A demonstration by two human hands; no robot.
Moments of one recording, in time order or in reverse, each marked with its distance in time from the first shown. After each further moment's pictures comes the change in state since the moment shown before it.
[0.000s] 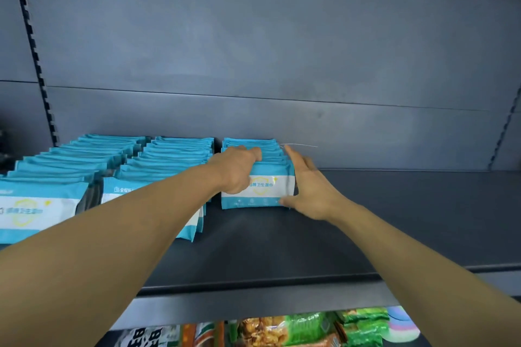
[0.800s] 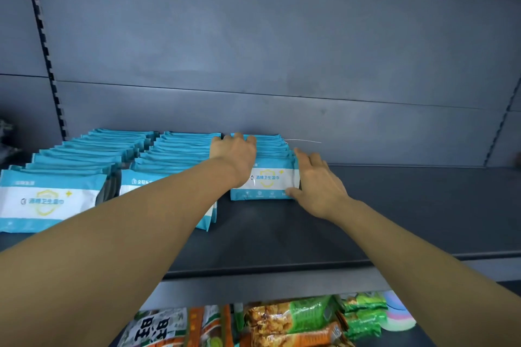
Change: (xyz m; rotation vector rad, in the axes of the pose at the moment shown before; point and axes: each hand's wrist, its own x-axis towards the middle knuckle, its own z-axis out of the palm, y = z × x) left_hand -0.012 0.002 -0.004 0.418 0.170 -0.146; right_hand -0.010 -0.016 0.006 -0.350 0.095 0.088
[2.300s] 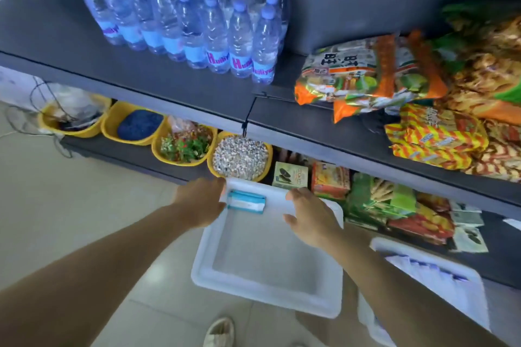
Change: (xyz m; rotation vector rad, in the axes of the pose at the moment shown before) left_hand -0.599 -0.149 0.320 -0.422 -0.887 -0.332; right_hand -0.424 -0.281 0.346 0.099 -0.896 -0.204
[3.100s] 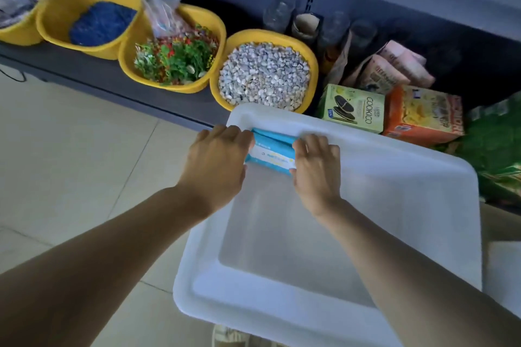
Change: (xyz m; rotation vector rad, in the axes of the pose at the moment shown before) left_hand 0.169 -0.042 0.225 -0.011 0.350 0.183; right_hand 0.227 0.043 0.274 -0.378 0.407 -0.034
